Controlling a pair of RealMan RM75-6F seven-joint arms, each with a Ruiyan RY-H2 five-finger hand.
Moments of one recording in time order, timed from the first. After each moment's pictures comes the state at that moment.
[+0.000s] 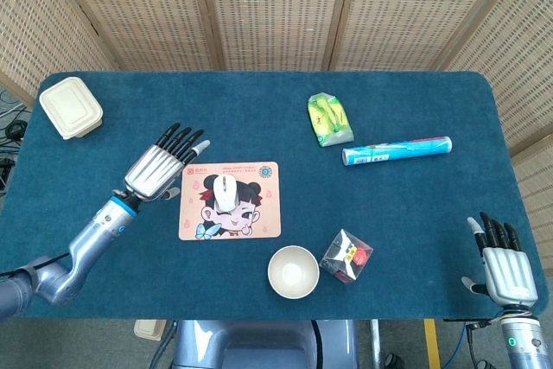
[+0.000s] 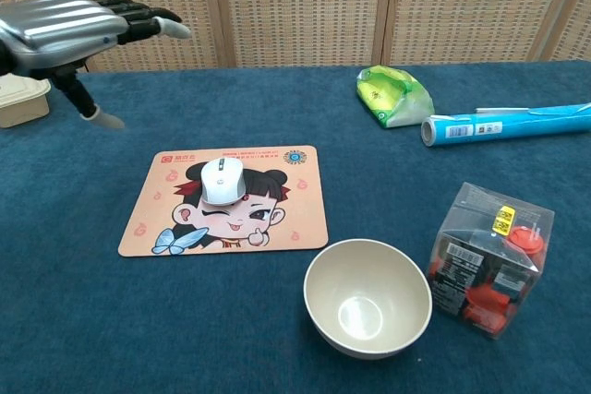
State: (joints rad) left arm -0.75 -1.34 -0.06 -1.38 1.45 1.10 0.29; right arm 0.09 -1.21 0.04 -1.57 -1.35 1.35 -0.21
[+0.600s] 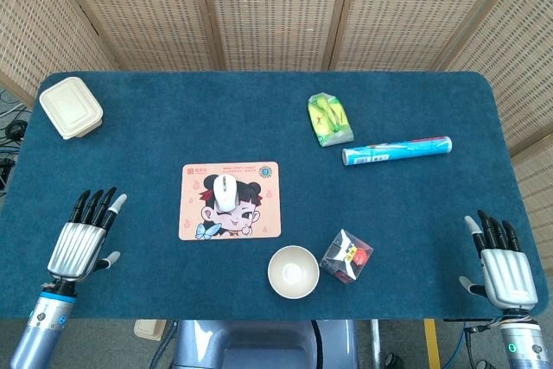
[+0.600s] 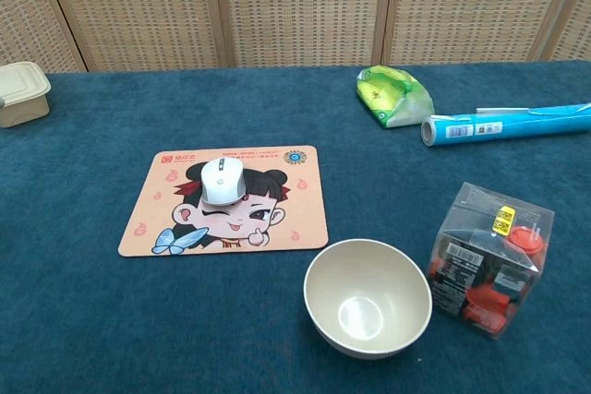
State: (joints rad) left arm -0.29 -1.33 0.12 -1.63 1.45 1.52 0.45; right arm 0.07 -1.19 0.04 -1.61 -1.41 1.42 -0.22
